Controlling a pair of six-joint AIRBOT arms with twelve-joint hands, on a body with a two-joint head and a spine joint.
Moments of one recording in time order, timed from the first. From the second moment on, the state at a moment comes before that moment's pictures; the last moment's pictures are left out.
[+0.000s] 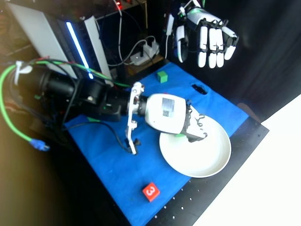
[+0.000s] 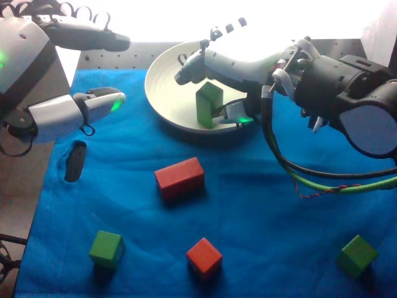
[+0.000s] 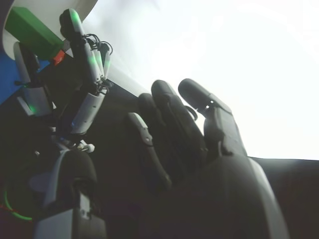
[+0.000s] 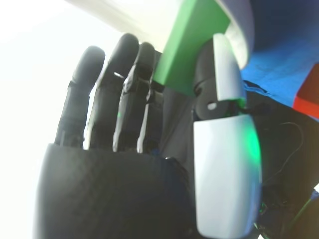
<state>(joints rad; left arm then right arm) 0.89 -0.83 0.90 -0.28 -1.16 1.22 -0.52 -1.42 1.40 -2.93 -0.43 1.99</state>
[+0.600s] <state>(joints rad) 0.89 -0.83 0.90 -0.29 -1.17 1.22 -0.52 -1.42 1.40 -2.95 -0.42 1.99</state>
